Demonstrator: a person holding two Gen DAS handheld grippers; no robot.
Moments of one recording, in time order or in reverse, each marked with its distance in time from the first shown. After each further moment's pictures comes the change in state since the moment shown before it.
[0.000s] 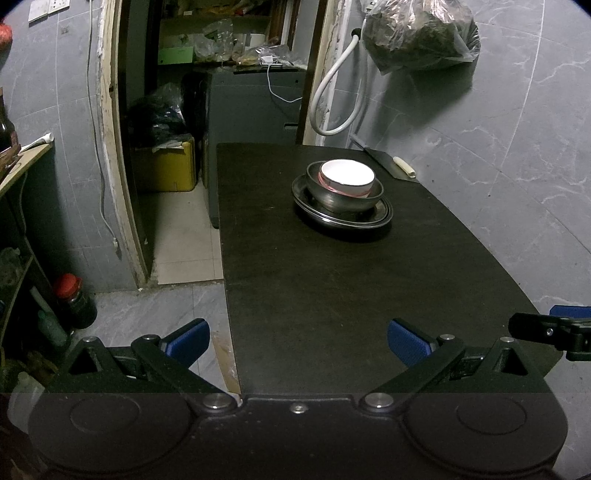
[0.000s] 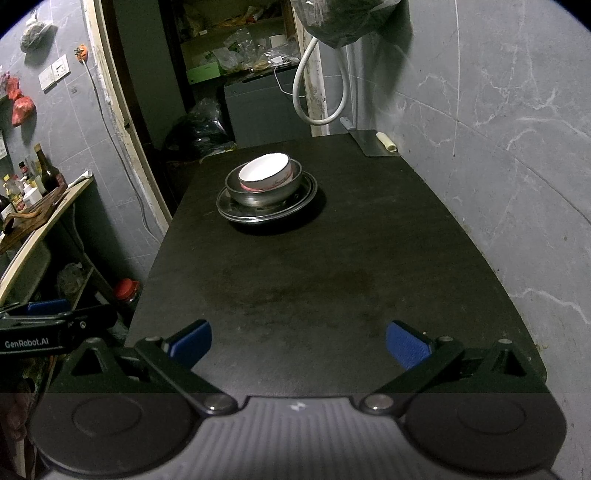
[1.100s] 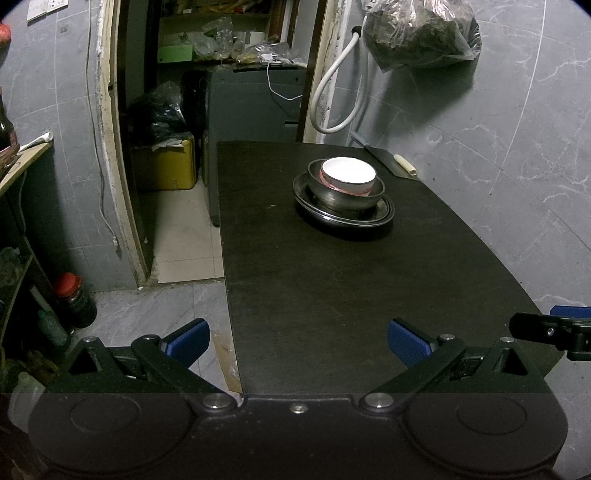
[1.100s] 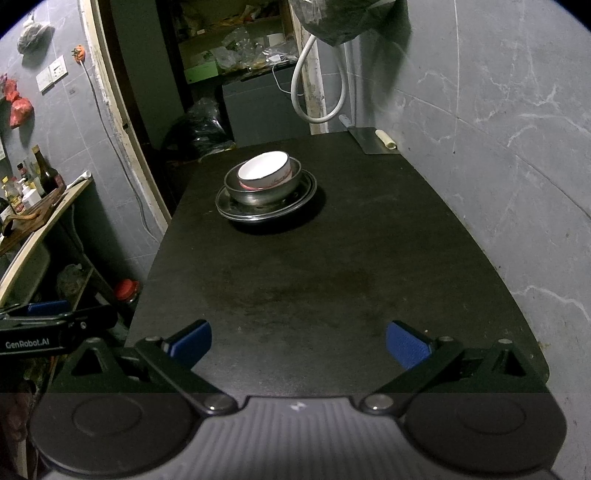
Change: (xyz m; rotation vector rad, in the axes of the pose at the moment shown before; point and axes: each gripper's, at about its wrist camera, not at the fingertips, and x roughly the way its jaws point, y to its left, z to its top) left arm 0.000 0.002 0.000 0.001 0.005 -0.001; right arm 0.002 -0.001 0.000 0.010 0.005 -0.002
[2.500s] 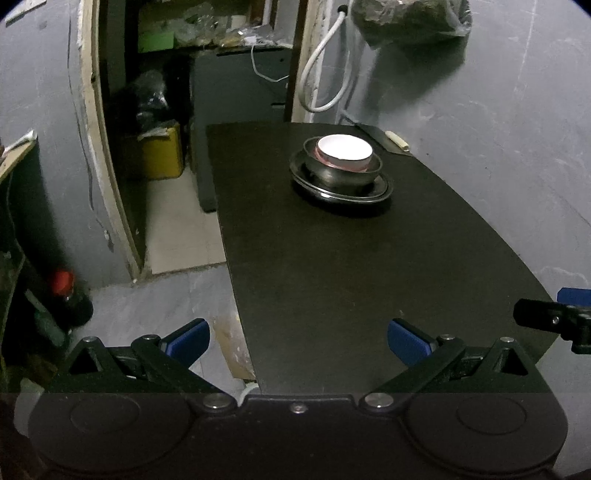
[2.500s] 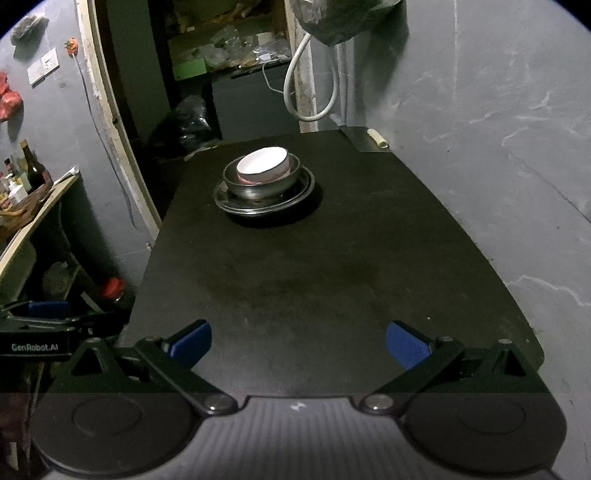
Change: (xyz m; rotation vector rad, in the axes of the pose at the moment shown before) left arm 0.006 0.014 -0.002 0.063 0.063 -0.034; right arm -0.002 0.027 -0.009 0.003 -0.004 -0.074
